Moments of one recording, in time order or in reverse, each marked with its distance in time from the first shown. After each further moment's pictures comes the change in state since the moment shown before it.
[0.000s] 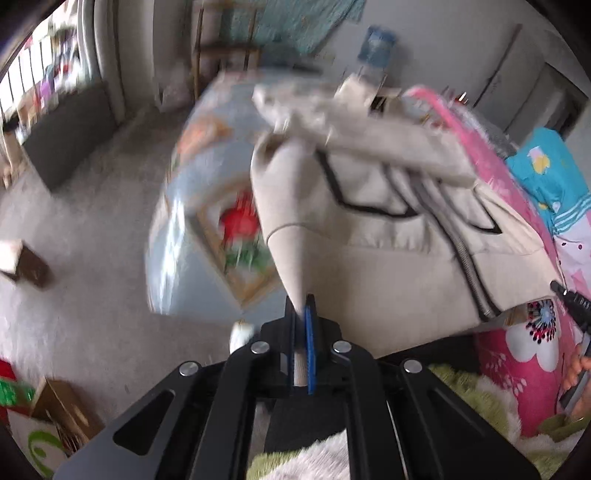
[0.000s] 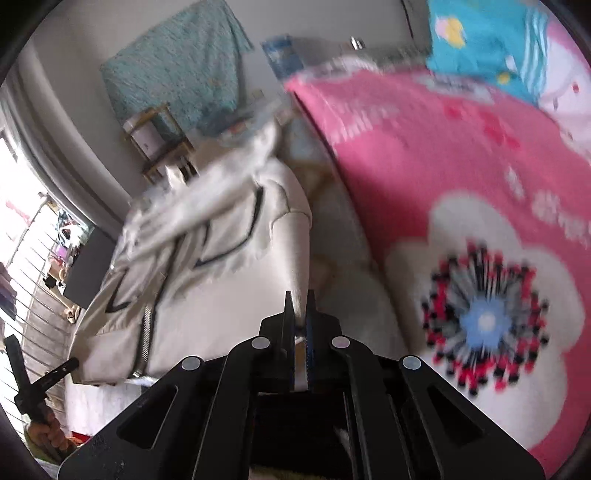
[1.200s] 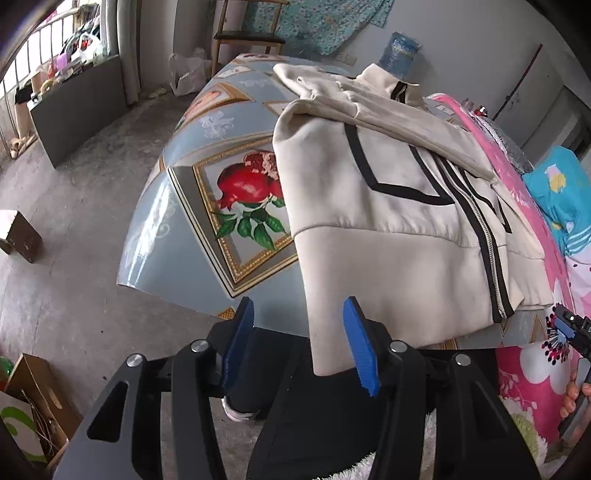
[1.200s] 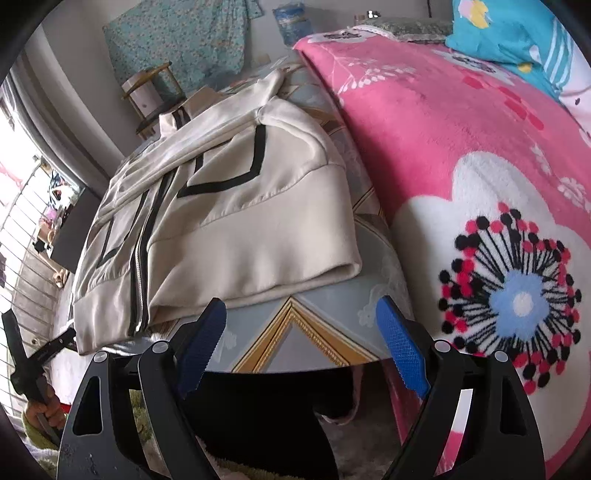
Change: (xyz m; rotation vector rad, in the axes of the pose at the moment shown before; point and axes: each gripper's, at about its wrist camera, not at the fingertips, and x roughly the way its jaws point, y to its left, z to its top) left arm 0.042 0.005 -0.015 -0.080 -0.072 0.008; right arm 0.028 0.012 -0.008 -0.096 0.024 -0.015
